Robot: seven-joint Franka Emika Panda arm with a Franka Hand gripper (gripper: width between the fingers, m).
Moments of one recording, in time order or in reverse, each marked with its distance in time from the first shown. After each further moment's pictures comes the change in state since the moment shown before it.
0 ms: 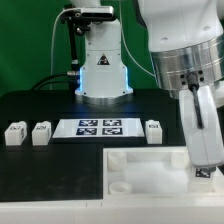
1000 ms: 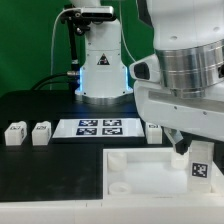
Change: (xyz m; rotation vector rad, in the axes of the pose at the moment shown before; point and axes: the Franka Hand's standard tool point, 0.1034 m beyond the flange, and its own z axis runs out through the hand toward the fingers) arm 0.004 0.006 0.000 -0.065 0.042 -0.906
